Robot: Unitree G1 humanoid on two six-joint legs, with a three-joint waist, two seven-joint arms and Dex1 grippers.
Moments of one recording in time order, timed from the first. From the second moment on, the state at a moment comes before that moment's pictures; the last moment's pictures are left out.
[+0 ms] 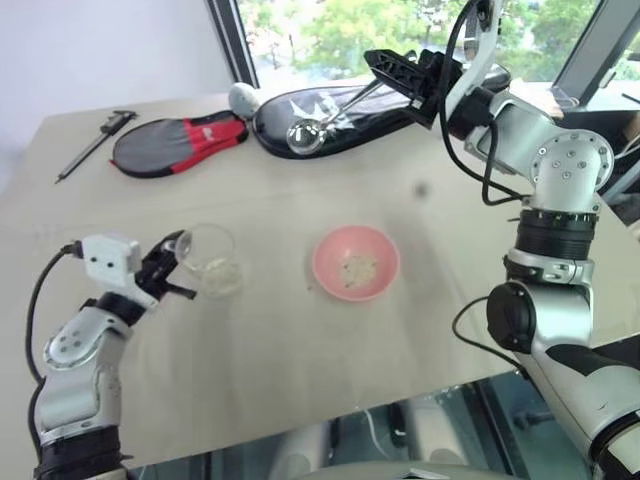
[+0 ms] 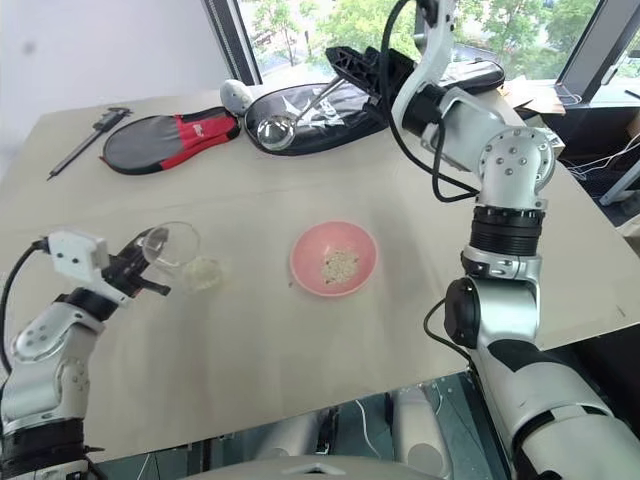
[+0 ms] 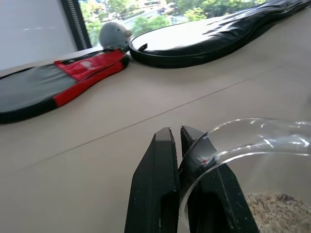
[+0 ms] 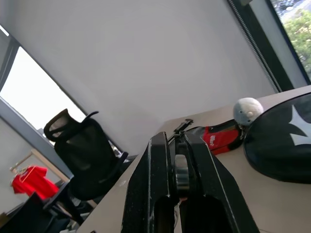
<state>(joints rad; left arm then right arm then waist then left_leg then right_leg) -0.04 0.56 0.40 -0.03 -0.40 0.09 -0.65 -1.14 -0.15 -0.30 0.12 0.98 1.07 0.22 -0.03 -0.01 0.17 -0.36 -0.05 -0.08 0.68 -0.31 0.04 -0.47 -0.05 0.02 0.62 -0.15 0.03</state>
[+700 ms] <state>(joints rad) -0.37 0.43 0.18 0.21 -0.31 0.04 -0.65 -0.98 -0.25 0.32 -0.08 0.55 0.83 0.51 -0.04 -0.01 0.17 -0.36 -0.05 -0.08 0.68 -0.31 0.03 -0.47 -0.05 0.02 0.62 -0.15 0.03</state>
